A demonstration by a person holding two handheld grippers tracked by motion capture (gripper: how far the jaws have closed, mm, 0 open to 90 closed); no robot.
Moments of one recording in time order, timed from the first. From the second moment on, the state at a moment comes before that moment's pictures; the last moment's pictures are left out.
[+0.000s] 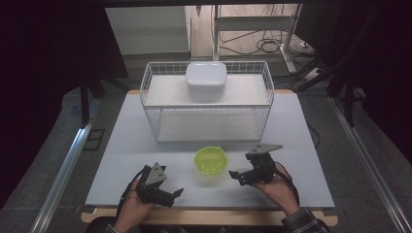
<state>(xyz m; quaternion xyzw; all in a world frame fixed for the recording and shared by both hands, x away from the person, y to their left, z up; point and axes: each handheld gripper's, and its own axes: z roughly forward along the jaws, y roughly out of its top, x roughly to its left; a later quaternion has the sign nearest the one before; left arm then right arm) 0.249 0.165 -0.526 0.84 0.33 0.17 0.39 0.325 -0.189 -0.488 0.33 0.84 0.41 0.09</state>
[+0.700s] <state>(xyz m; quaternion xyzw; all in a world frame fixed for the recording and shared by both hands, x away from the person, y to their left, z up) 0.248 0.164 -0.526 0.84 0.33 0.17 0.39 0.382 -0.169 -0.486 0.41 0.81 0.42 -0.06</state>
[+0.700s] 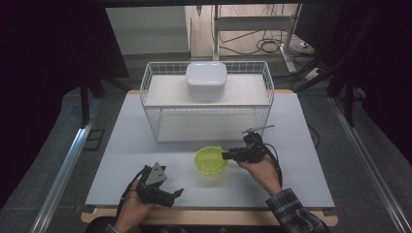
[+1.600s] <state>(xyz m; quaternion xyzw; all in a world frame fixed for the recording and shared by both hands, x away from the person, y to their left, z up) 0.247 0.163 -0.525 0.85 0.32 0.18 0.39 0.390 -0.162 -0.493 0.44 0.76 0.44 -0.16</state>
